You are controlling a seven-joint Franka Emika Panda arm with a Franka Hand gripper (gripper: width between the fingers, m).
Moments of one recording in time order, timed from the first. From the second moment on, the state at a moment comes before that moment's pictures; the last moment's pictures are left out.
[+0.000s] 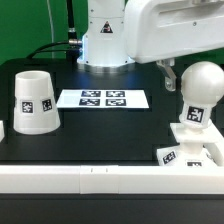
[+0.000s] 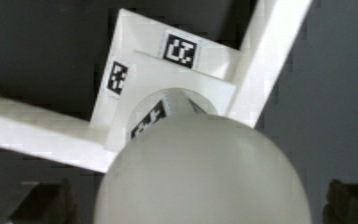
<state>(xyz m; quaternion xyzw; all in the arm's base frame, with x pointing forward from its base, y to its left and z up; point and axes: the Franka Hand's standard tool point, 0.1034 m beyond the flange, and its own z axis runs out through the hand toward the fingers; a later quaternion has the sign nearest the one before) 0.628 0.094 0.132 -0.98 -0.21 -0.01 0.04</state>
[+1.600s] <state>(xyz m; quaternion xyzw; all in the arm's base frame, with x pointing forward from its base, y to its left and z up) 0.631 0.102 0.124 -0.67 -0.74 0.01 -0.02</state>
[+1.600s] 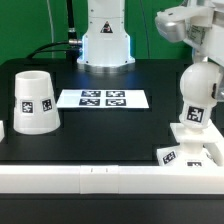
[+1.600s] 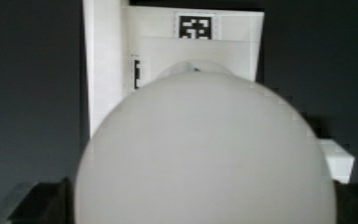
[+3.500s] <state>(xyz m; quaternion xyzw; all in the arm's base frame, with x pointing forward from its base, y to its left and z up) 0.625 0.081 0.121 -0.91 -0.42 0.02 0.00</state>
